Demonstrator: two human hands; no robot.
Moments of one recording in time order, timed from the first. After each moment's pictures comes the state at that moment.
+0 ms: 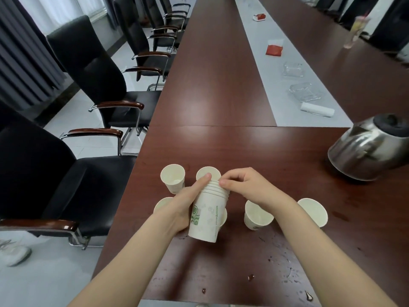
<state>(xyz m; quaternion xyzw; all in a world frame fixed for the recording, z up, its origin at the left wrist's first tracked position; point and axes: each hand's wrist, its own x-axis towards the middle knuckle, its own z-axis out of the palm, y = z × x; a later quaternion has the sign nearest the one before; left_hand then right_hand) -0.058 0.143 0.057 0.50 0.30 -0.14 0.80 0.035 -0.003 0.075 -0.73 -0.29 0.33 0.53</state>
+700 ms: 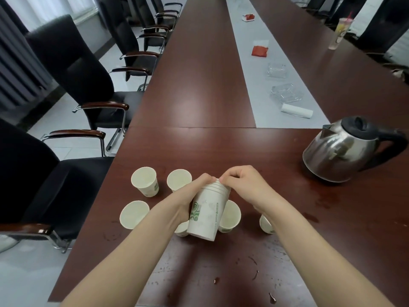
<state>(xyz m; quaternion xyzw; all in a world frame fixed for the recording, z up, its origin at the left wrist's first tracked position) -0.003 0.072 0.068 0.53 0.30 -0.18 0.77 0.069 -0.063 0.082 -0.80 -0.19 0.25 0.51</state>
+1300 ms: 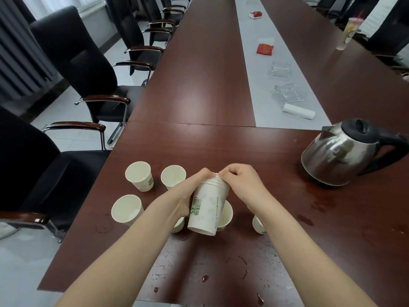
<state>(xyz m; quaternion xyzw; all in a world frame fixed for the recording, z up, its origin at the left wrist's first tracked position) 0.014 0.058 0.059 0.50 0.32 -0.19 0.78 0.075 -0.072 0.076 -0.81 -0.17 0.22 0.51</state>
